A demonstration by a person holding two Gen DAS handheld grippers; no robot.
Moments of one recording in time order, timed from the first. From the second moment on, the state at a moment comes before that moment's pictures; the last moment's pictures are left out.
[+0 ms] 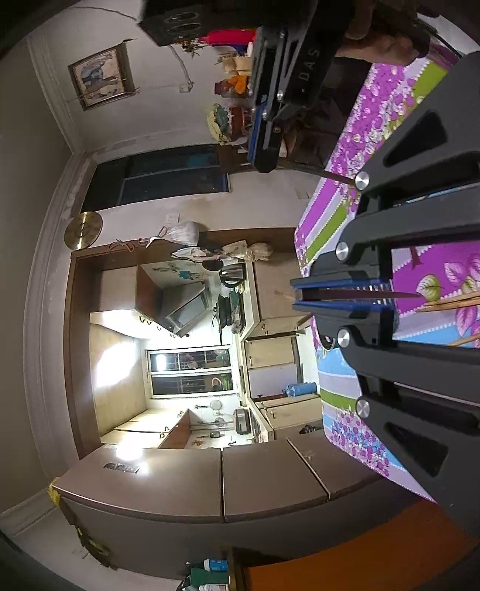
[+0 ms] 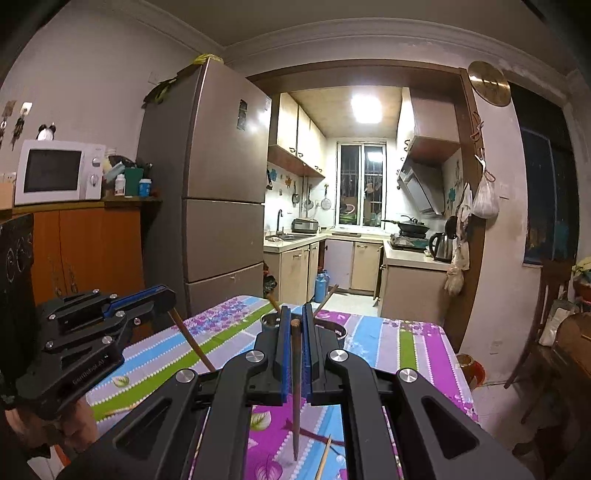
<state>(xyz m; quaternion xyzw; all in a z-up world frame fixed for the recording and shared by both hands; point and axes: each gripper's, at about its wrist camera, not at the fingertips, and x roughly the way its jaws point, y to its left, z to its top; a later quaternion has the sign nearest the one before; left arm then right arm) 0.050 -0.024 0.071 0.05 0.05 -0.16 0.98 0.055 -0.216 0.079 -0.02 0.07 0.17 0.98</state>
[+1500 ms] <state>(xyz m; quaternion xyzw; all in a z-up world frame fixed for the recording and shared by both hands) 0.196 -0.025 0.182 0.02 0.06 -0.14 0.99 0.236 -0.203 0.184 -0.02 0.06 0.17 0.98</state>
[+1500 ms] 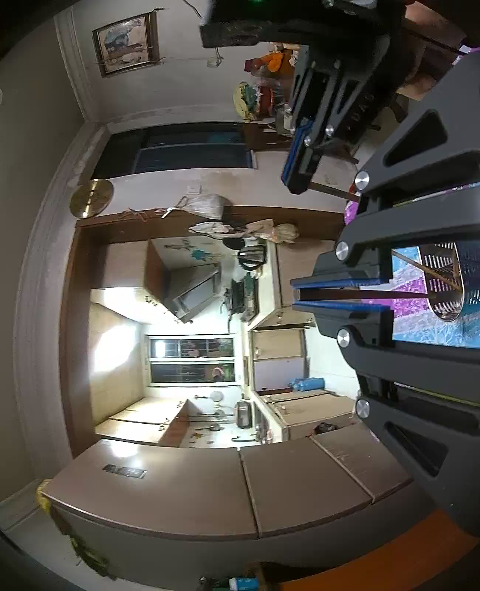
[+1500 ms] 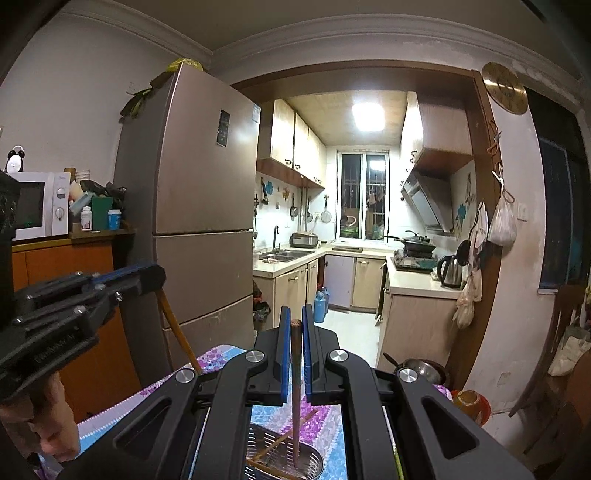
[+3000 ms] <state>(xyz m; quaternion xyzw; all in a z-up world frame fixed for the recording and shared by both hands) 0.244 -0.031 0.125 0.04 0.13 -0.11 0.98 0.253 -0.194 0.141 -0.02 0.09 0.17 0.98</state>
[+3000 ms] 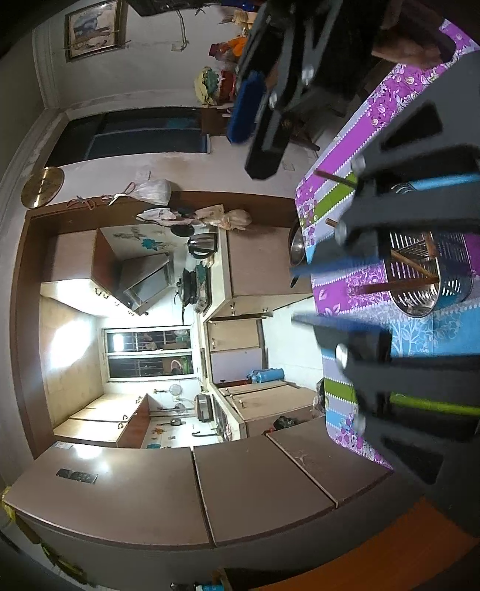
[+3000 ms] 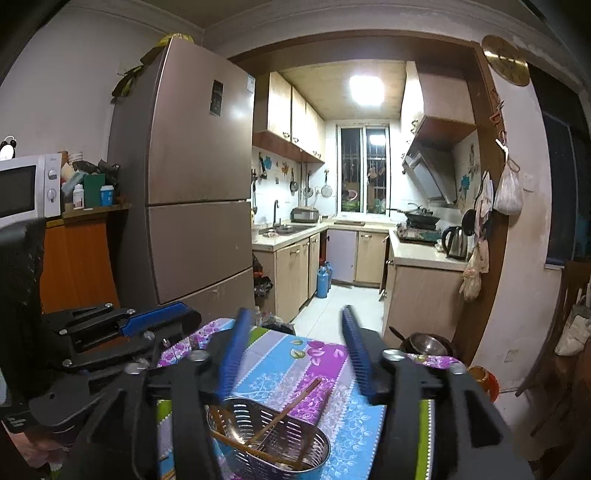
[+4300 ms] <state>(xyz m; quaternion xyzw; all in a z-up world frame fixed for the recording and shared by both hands) -0.034 0.018 -0.113 0.09 0.22 -0.12 0.96 -0.041 -0.231 -0.109 0.01 0.21 0.12 0.97</state>
